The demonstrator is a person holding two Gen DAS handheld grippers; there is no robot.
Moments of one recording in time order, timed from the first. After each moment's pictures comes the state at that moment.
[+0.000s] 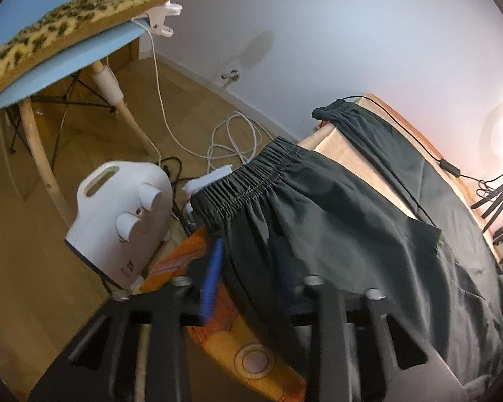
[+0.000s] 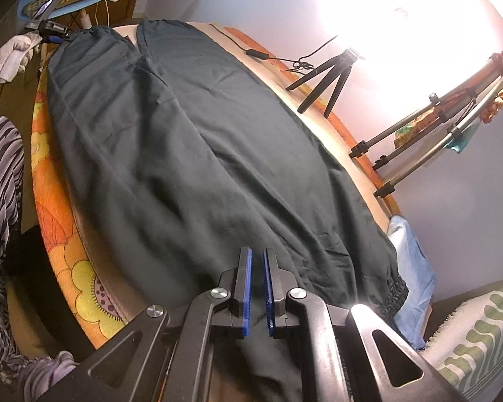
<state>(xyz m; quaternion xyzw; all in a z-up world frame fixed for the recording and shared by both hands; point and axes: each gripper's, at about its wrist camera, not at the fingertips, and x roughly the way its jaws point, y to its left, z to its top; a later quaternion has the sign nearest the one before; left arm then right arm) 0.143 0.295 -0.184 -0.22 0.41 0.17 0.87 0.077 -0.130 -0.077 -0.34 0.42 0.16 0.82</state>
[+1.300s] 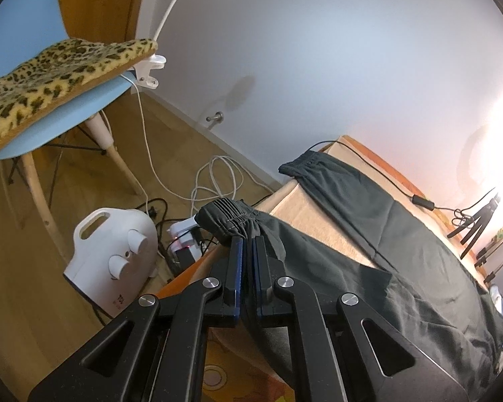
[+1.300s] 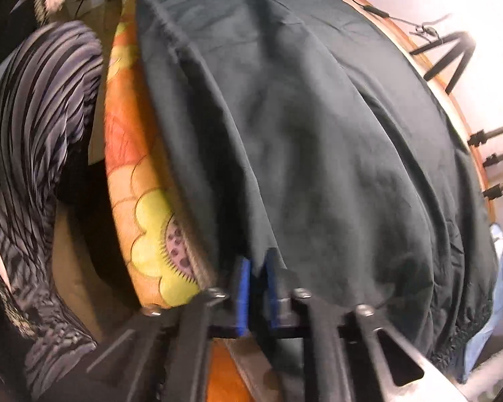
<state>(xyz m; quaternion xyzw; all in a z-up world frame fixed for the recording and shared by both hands) 0.146 0.285 -0.126 -0.22 0.33 0.16 0.90 0.046 -0.110 -0.150 -0.37 0.51 0.31 0.71</state>
